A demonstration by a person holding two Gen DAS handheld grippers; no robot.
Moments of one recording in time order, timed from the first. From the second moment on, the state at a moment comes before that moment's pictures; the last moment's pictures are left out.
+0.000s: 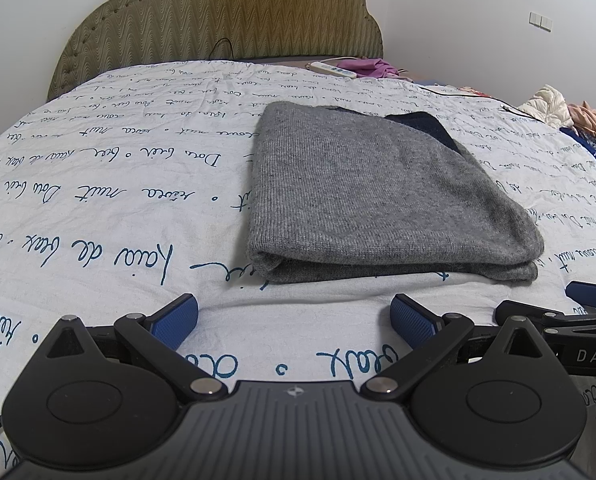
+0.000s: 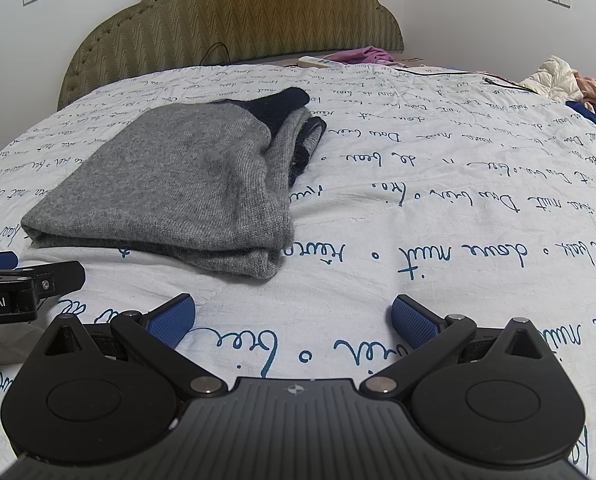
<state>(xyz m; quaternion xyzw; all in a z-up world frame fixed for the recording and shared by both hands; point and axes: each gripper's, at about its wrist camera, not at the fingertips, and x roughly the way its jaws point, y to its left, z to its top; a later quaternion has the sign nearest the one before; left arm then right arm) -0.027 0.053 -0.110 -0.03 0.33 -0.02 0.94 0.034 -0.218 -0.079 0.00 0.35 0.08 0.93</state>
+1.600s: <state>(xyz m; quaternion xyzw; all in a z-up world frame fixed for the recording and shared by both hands) -0.026 0.054 -0.109 -0.03 0.33 -0.02 0.94 0.033 -0.218 -0.079 0.00 0.34 0.08 0.94</state>
